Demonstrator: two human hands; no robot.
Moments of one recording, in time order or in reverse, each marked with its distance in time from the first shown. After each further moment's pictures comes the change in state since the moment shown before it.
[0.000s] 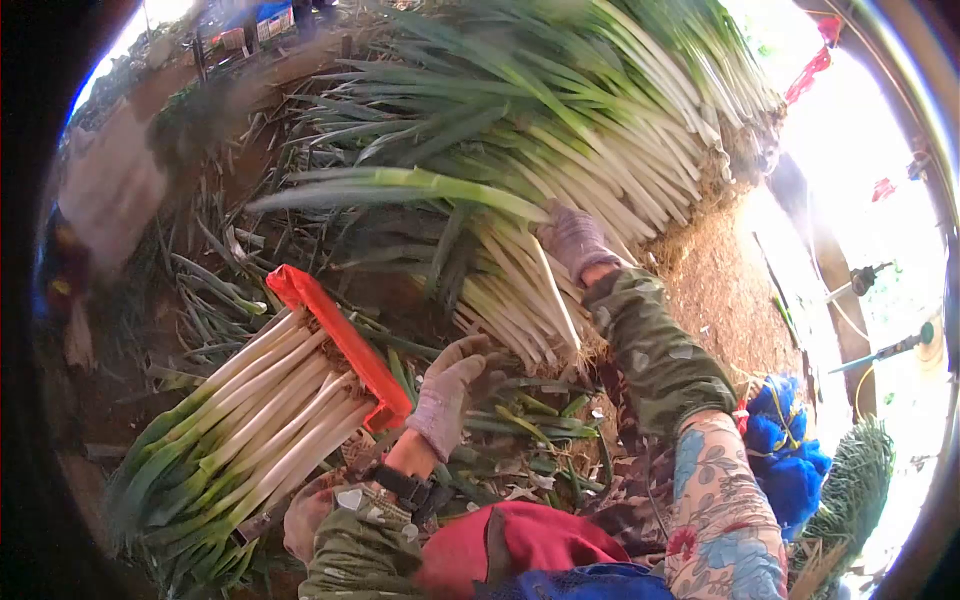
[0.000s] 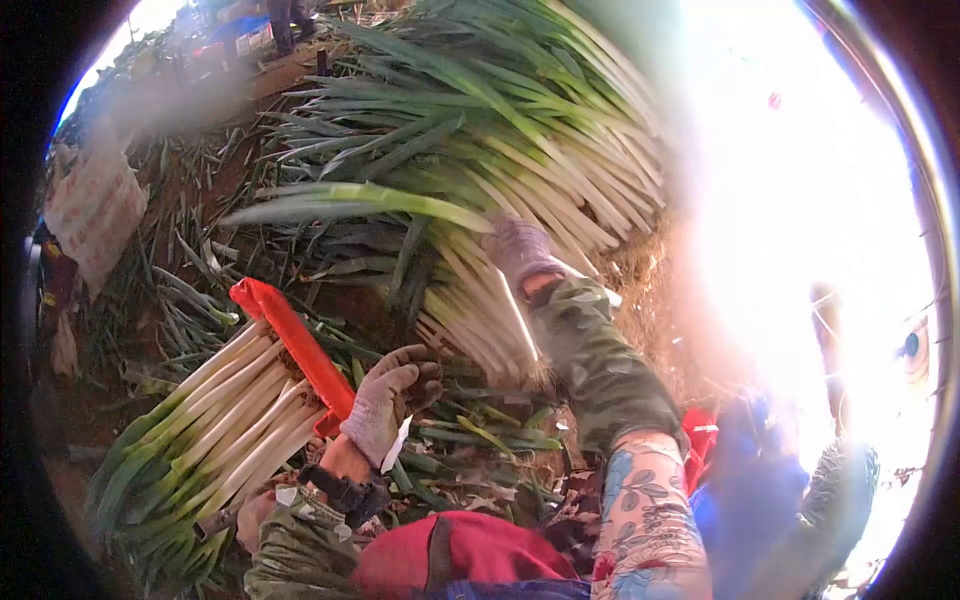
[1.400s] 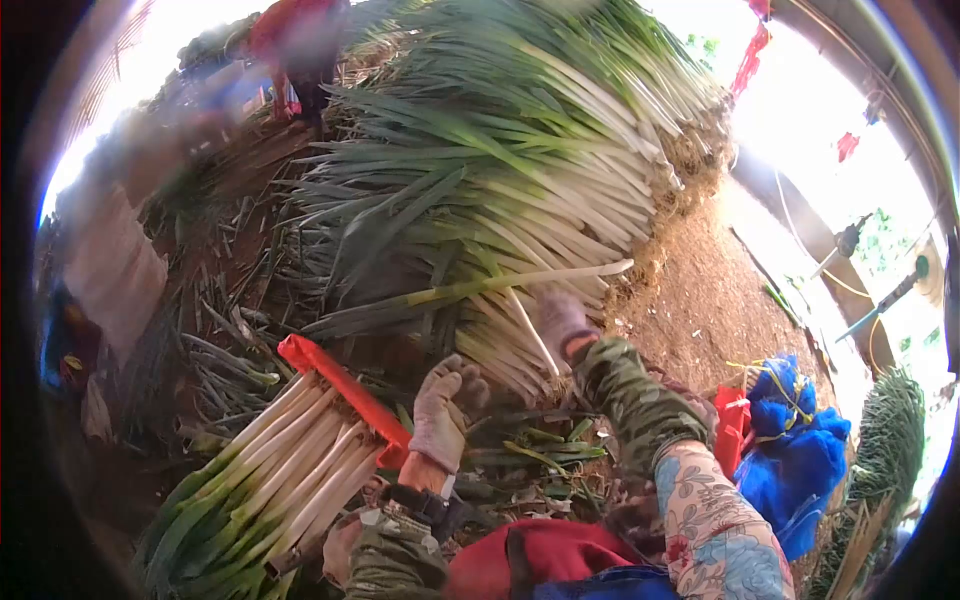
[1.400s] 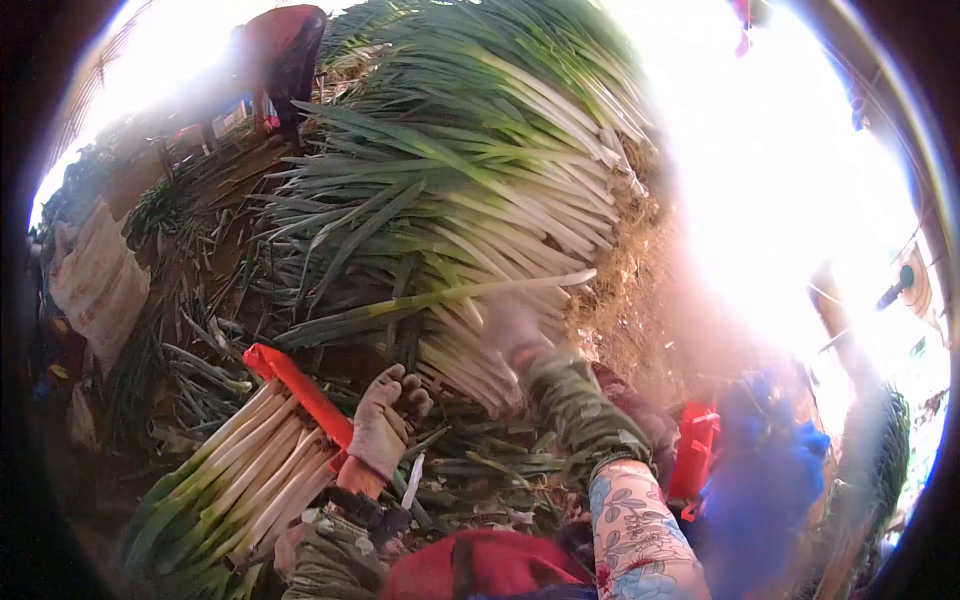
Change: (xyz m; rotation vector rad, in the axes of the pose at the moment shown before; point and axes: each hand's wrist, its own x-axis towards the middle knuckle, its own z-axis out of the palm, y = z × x) left_hand 0.006 0.009 0.009 -0.192 0.019 0.087; right_hand -0.058 0.038 0.032 -0.348 -0.064 0.072
